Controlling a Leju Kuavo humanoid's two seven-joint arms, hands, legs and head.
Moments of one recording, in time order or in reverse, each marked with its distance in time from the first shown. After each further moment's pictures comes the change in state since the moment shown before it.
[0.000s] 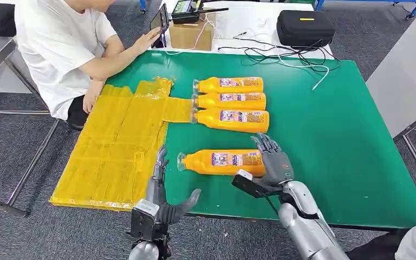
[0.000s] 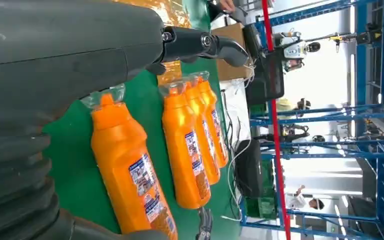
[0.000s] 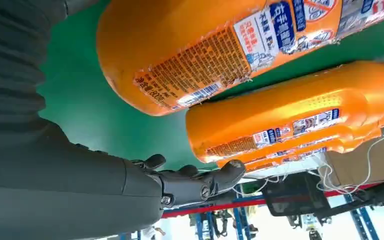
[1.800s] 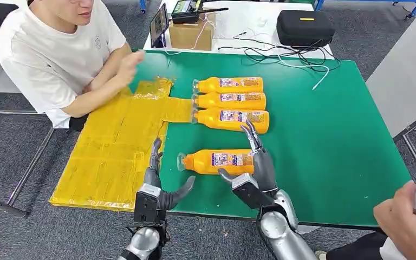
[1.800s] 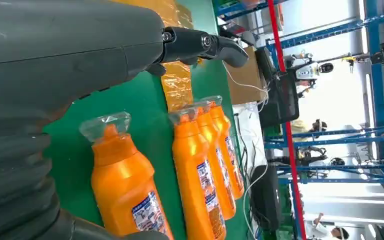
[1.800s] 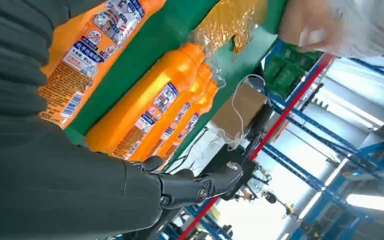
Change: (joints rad) left arm -0.087 -0.047 0.119 0.156 -0.033 0.025 -0.025; right arm 0.167 0.104 0.033 -0.349 -0.483 -0.026 -0.224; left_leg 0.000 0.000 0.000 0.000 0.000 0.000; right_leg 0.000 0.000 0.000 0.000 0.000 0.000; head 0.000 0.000
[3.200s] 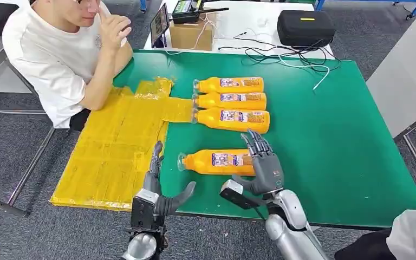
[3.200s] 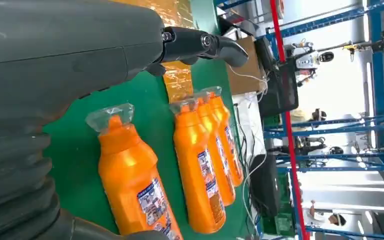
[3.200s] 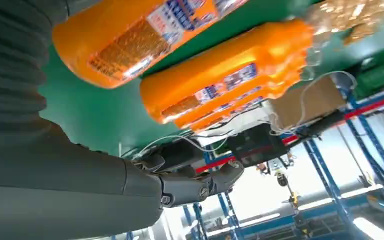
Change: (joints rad) left arm 0.065 0.013 -0.005 -0.102 -0.042 -0.063 0.050; right arm -0.068 -0.055 -0.001 0.183 0.496 -0.139 0.179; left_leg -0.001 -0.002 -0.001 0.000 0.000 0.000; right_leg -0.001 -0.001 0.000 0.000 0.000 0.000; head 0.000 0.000
